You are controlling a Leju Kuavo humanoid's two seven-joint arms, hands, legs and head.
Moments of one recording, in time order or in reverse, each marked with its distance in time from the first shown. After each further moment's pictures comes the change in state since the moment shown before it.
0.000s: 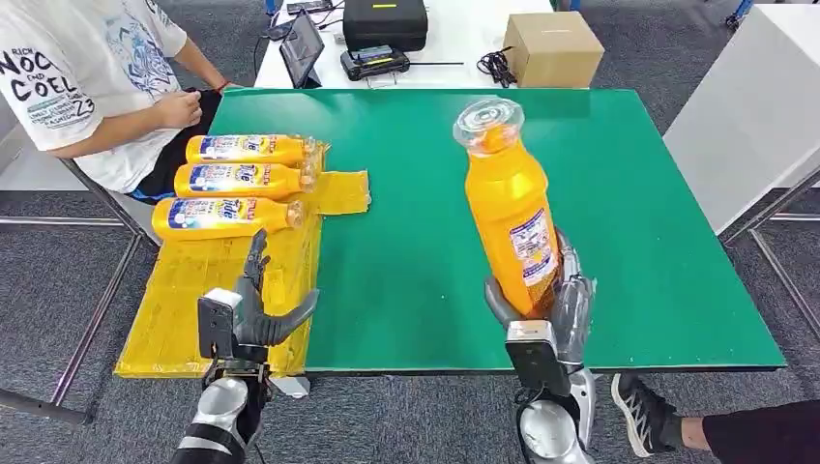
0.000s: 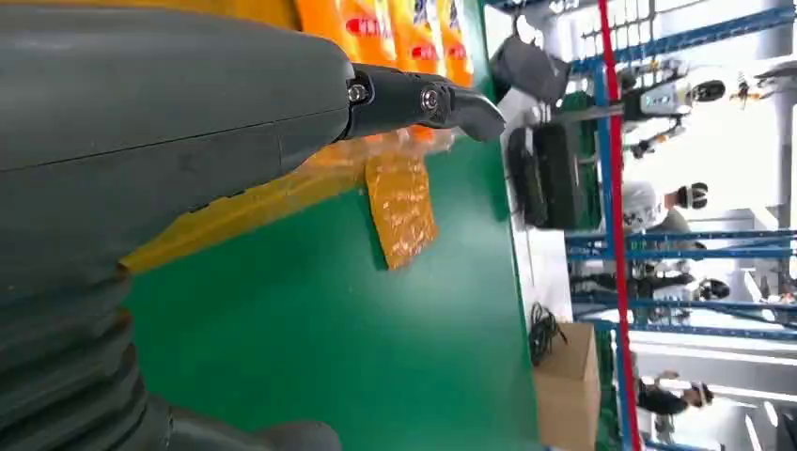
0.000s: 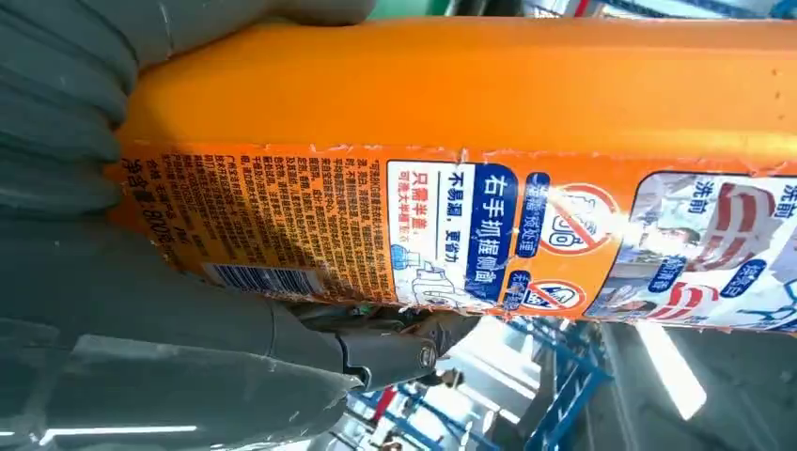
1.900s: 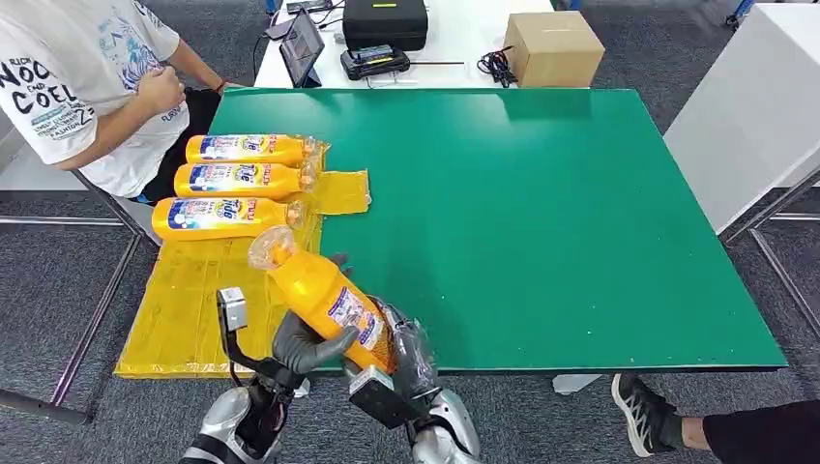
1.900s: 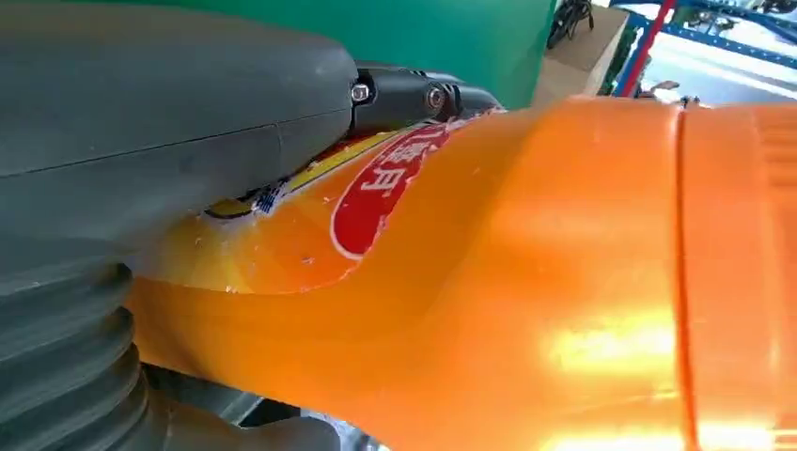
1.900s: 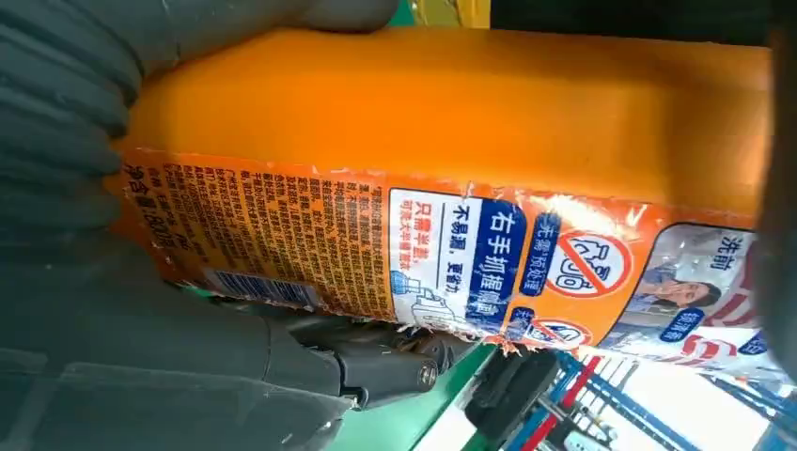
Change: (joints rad) left arm 0.026 0.068 -0.216 -0.038 0.535 -0.489 0.207; right arm -0.192 0.156 0.297 0.771 -0.003 0.077 -0.154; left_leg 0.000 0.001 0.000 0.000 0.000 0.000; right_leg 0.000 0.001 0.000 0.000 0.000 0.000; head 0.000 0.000
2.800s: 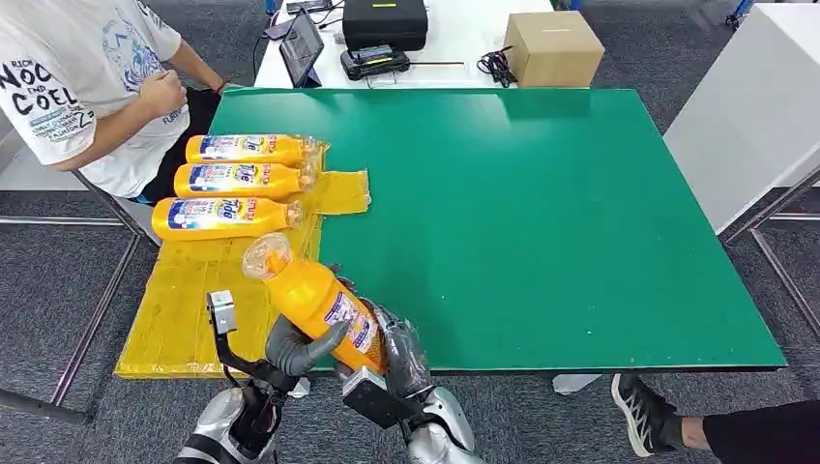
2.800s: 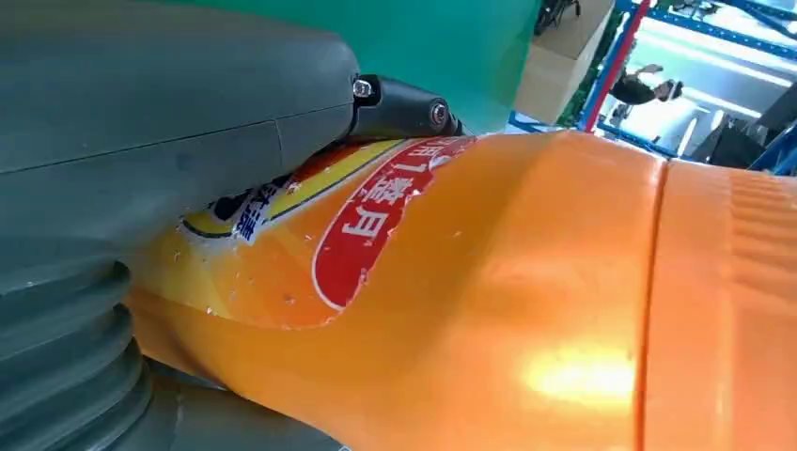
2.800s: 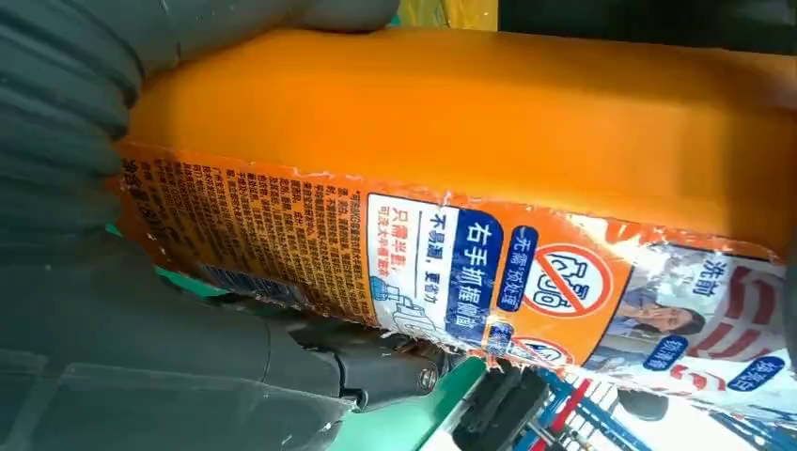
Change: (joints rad) left arm -0.002 0.015 -0.001 0.016 0.000 -0.060 -0.031; right arm -0.033 0.012 0.024 0.064 -0.013 0.023 -0.011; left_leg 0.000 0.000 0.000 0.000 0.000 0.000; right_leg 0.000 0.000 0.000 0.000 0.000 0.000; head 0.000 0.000
